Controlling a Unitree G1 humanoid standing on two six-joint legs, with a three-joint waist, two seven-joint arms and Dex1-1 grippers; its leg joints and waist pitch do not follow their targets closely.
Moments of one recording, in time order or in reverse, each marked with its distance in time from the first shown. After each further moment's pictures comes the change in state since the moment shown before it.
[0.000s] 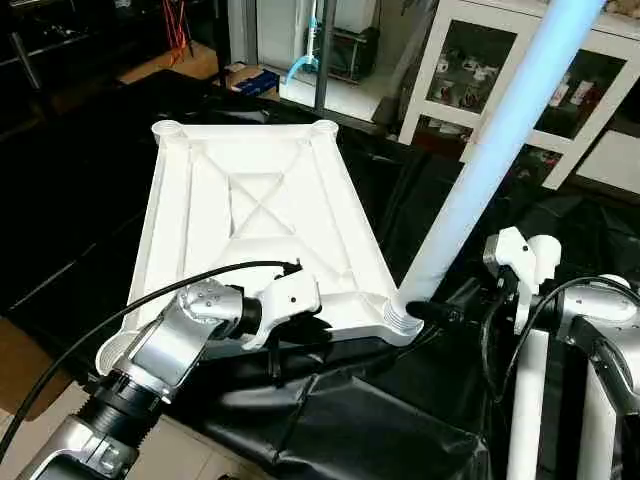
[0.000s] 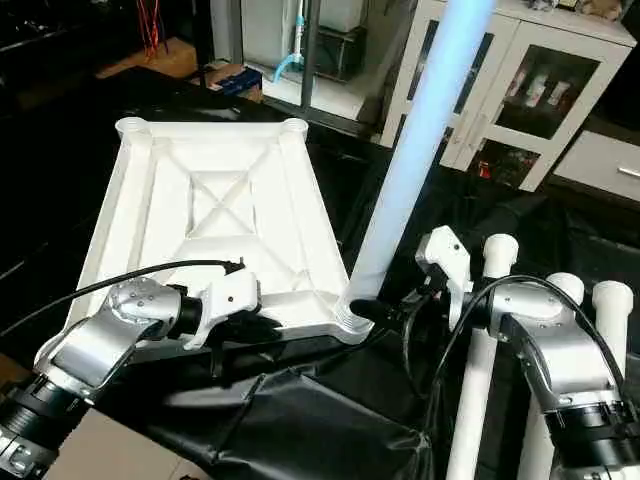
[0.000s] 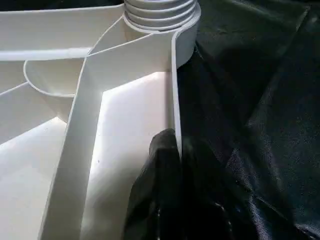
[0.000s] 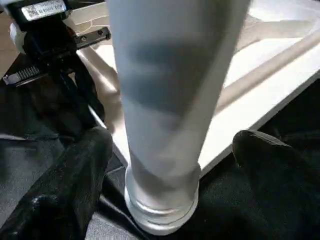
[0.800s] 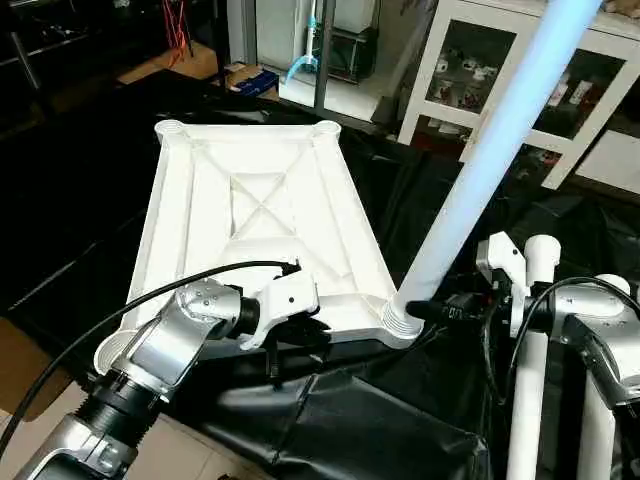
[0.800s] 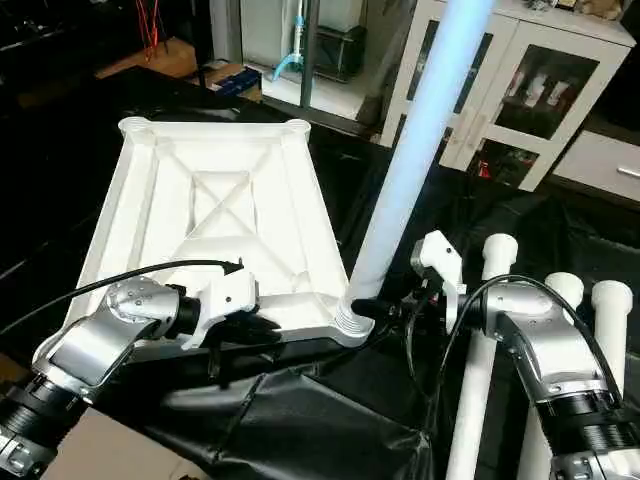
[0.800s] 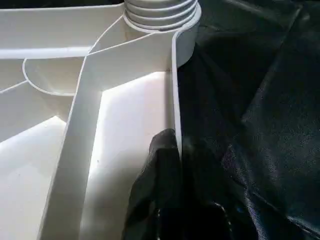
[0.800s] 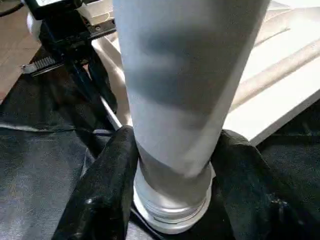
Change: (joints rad) left arm -0.002 0.007 0.004 0.006 -0.003 -0.002 -0.025; right arm -0.050 0.013 0.038 0.098 -0.008 -0.026 0.074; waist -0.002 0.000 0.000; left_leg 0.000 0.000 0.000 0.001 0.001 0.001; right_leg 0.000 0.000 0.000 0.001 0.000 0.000
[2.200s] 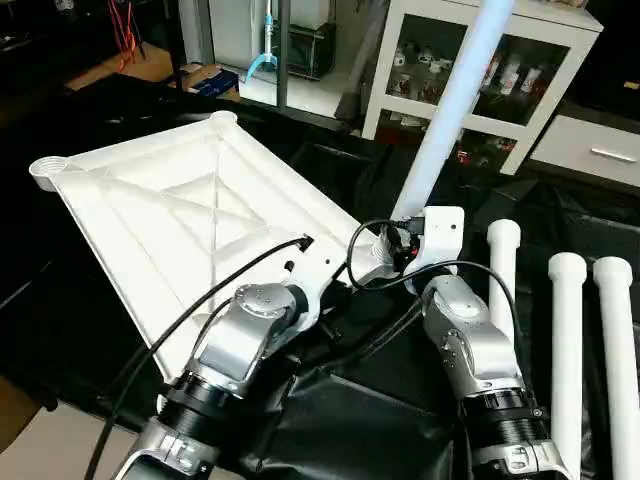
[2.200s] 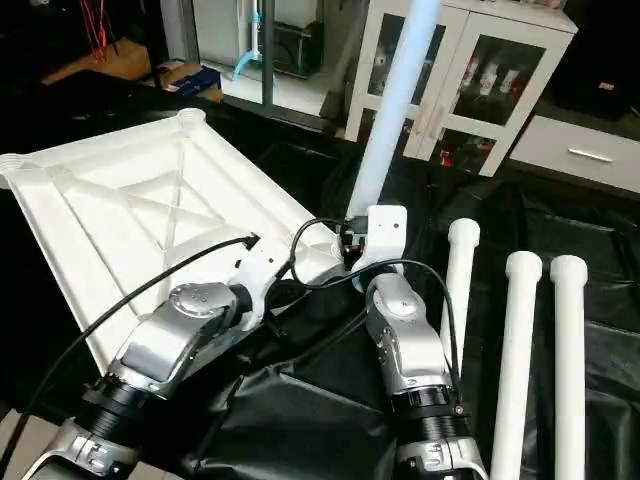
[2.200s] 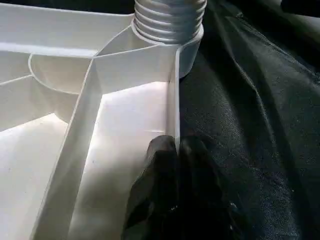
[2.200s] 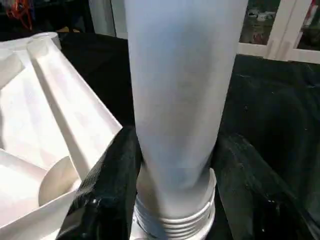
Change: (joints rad) left arm -0.020 -0.347 0.127 0.003 0.046 0.372 0.560; right arm -0.063 0.612 -0.114 0.065 -0.221 -0.018 -1.149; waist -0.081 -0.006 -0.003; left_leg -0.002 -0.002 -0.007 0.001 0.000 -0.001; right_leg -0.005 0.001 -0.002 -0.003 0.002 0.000
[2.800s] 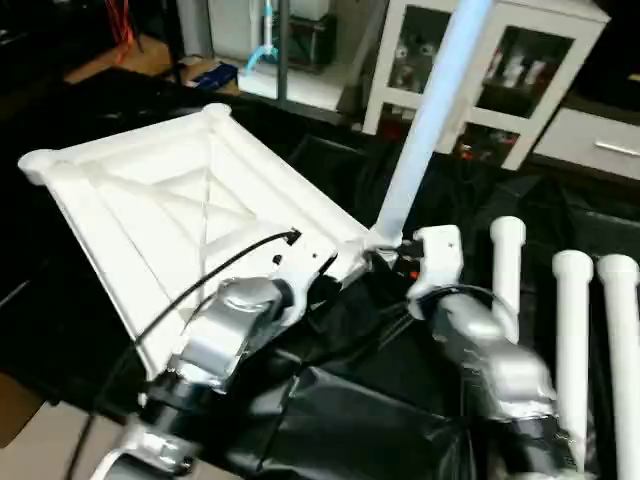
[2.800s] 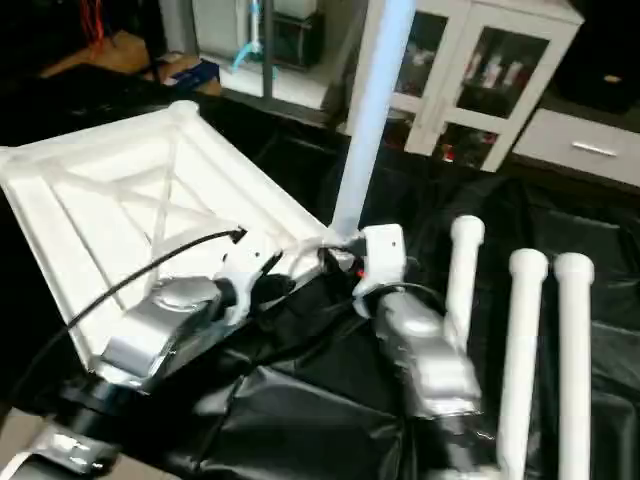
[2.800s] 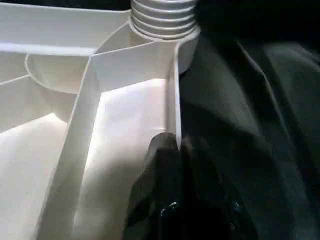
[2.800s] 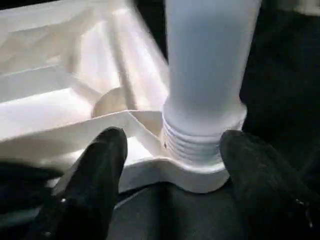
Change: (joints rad) left arm 0.009 0.156 -0.012 -0.068 -0.055 -0.020 -0.165; right arm 0.143 -0.229 0.069 -0.268 0.152 0.211 0.379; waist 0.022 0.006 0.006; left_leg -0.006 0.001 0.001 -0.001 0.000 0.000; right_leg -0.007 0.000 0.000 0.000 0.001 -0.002
